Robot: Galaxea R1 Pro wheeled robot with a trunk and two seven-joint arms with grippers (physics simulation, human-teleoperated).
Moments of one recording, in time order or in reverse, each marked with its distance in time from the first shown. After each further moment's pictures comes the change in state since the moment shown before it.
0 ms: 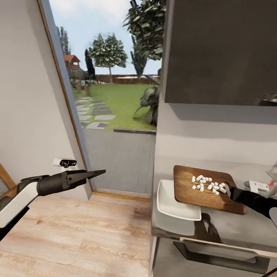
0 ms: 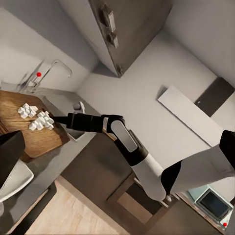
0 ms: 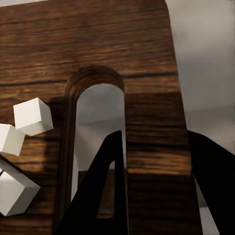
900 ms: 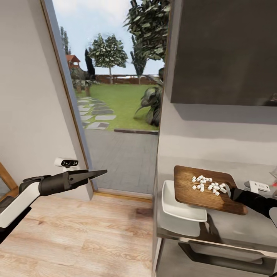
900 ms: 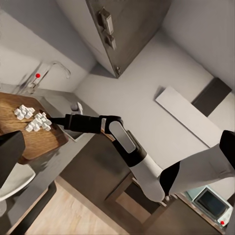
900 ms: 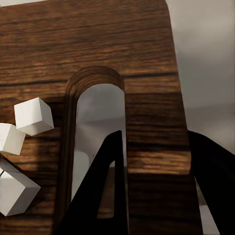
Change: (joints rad) left arm 0.000 -0.016 0.000 0.000 -0.005 -0.001 0.000; right arm 0.000 0.000 0.000 0.000 -0.003 0.004 -0.014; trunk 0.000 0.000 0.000
